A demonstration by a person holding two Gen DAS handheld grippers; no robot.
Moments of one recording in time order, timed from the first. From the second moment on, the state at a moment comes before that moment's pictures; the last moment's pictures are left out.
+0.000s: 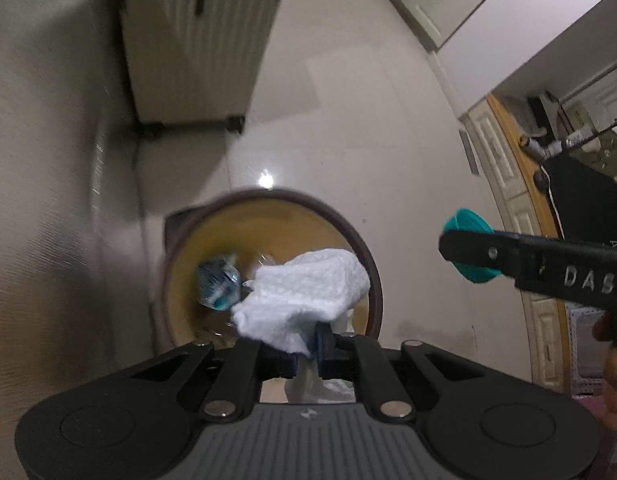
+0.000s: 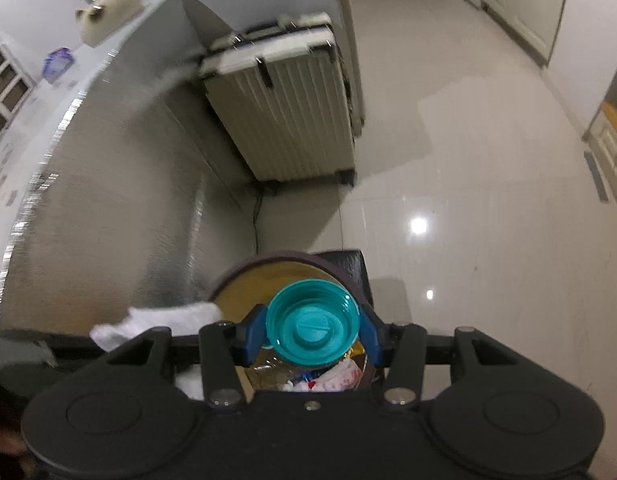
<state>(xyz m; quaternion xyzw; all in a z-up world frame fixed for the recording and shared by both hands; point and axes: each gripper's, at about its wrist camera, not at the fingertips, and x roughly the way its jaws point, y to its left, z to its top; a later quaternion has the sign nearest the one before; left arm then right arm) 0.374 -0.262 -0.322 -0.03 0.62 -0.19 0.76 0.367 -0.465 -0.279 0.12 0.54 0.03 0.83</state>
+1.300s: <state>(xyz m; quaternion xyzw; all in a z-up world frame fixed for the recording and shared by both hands) 0.369 -0.227 -0.324 -0.01 0.61 -0.12 0.78 0.380 -0.442 -0.327 0.11 0.56 0.07 0.82</state>
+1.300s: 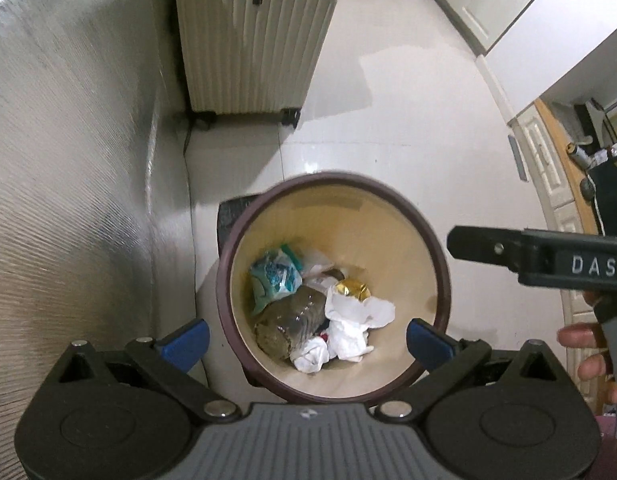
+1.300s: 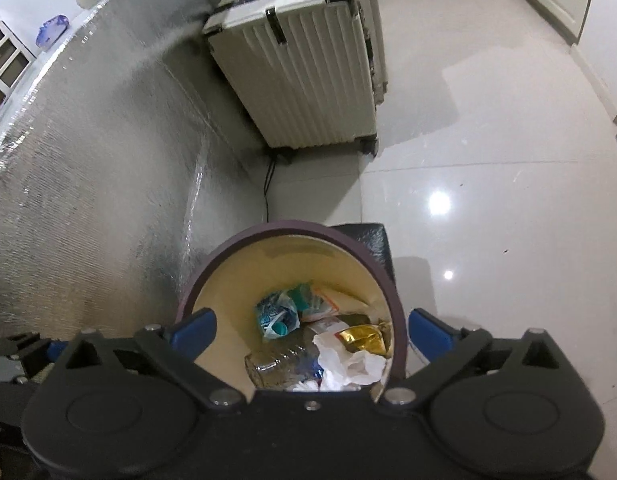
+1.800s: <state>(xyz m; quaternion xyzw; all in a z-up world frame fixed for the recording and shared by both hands) 0.322 -0.189 -0.193 -0.02 0.53 -0.10 0.84 0.325 -0.426 -0.200 0.10 0.49 0.07 0.87</state>
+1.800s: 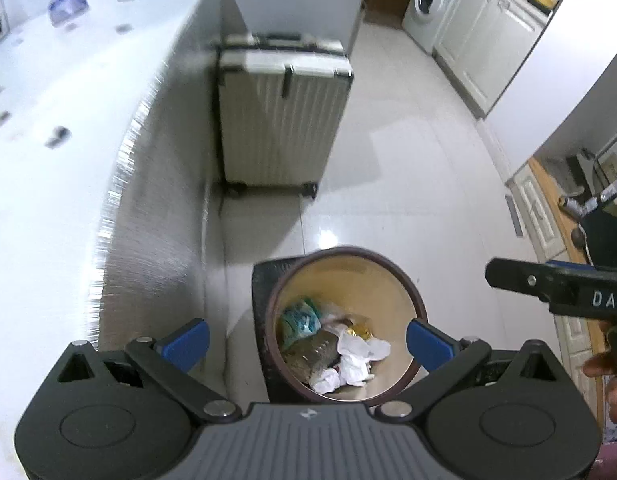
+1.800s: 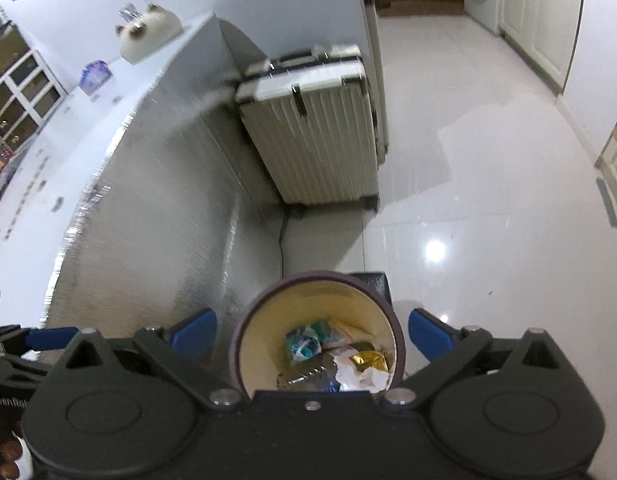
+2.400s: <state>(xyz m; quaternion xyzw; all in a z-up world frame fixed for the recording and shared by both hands) 0.211 -0.098 -0.073 -0.02 0.46 -0.06 0.89 0.208 -0.363 -0.079 0.07 0.42 0.05 0.90</state>
